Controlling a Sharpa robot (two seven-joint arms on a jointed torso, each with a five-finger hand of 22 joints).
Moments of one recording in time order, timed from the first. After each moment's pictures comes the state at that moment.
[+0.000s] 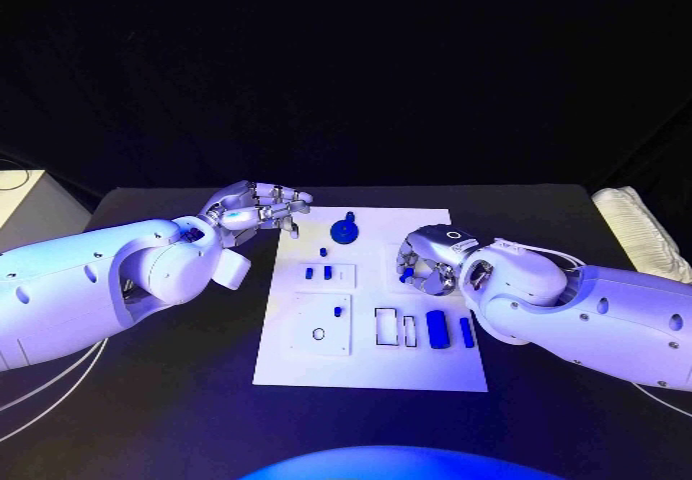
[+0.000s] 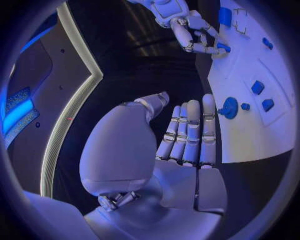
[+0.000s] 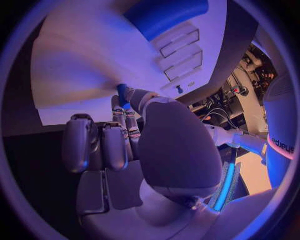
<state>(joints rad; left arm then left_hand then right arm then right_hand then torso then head) 1.20 -0.97 -0.04 1.57 -0.13 -0.13 0.26 1.39 -0.23 0.56 0.14 0.10 0.87 0.21 0.16 0.36 0.81 0.15 0.62 0.20 0.84 0.09 1.24 0.35 0.17 0.83 0.18 0.84 0.76 1.21 -0.78 -0.17 1.63 -1.66 -0.30 -0.32 1.49 -0.23 0.60 0.15 0.08 1.12 0.11 0.18 0.36 1.24 0.09 0.13 0.07 1.47 -0.03 1.38 1.20 0.07 1.47 0.07 1.25 1.31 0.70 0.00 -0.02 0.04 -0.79</state>
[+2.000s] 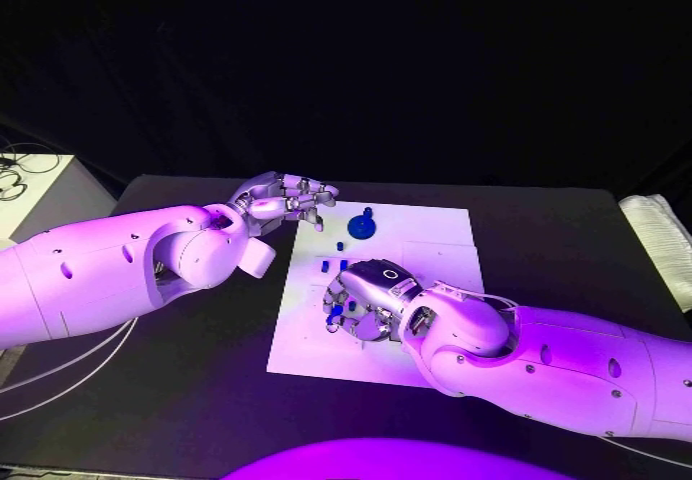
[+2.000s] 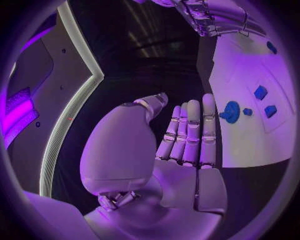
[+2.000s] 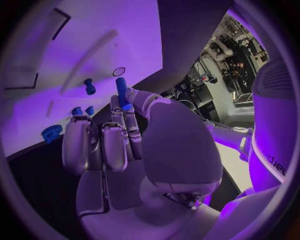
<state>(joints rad) 1.20 -0.95 -0.04 1.56 -0.13 -0.13 0.26 1.38 -0.23 0.55 0.16 0.10 0.87 0.21 0.17 0.36 0.81 0.16 0.62 0.20 0.84 0.09 1.24 0.36 0.17 0.84 0.19 0.83 0.75 1.11 -0.56 -0.18 1.69 -1.65 -0.40 -0.25 1.42 -0.21 0.63 0.10 0.09 1.12 0.11 0.21 0.39 1.25 0.11 0.11 0.07 1.46 -0.03 1.38 1.20 0.07 1.47 0.07 1.28 1.31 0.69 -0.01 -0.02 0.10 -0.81</state>
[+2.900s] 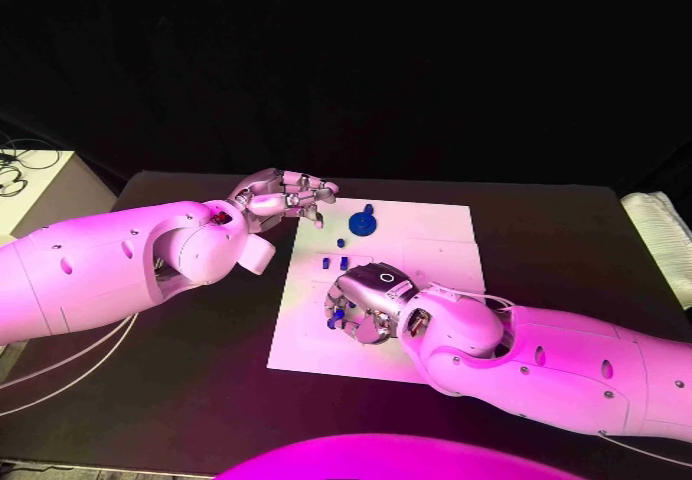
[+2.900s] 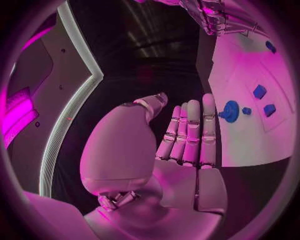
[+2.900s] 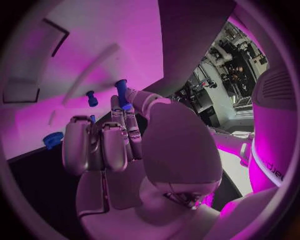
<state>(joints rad) 1.20 -0.95 -0.04 1.56 -0.13 -0.13 0.25 1.38 -0.23 0.54 0.16 0.10 0.87 0.21 0.17 0.35 0.81 0.15 0.62 0.20 0.84 0.09 1.24 0.36 0.17 0.84 0.19 0.83 0.75 1.10 -0.55 -0.18 1.68 -1.69 -0.35 -0.27 1.42 -0.21 0.63 0.10 0.08 1.12 0.11 0.21 0.39 1.25 0.10 0.10 0.07 1.47 -0.03 1.38 1.20 0.07 1.47 0.07 1.28 1.31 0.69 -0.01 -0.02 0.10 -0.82</state>
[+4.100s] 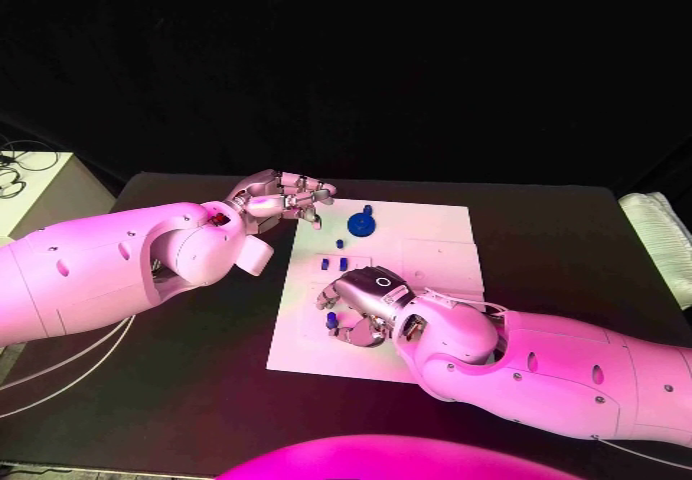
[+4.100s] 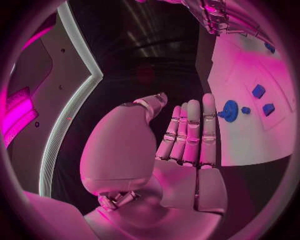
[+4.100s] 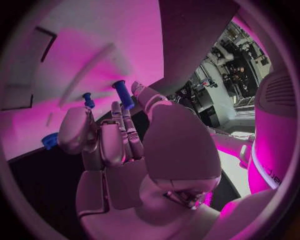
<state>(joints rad) 1.20 -0.96 -0.04 1.56 -0.13 -0.13 0.25 1.38 -0.23 0.54 0.17 0.10 0.87 0.21 0.17 0.35 0.81 0.15 0.62 0.20 0.84 0.09 1.24 0.36 0.17 0.84 0.19 0.83 0.75 1.09 -0.54 -0.19 1.67 -1.70 -0.40 -0.27 1.37 -0.22 0.32 0.05 0.12 0.96 0.14 0.10 0.35 0.98 0.11 0.11 0.07 1.46 0.01 1.33 1.10 0.09 1.45 0.11 1.02 1.31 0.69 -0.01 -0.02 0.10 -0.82</state>
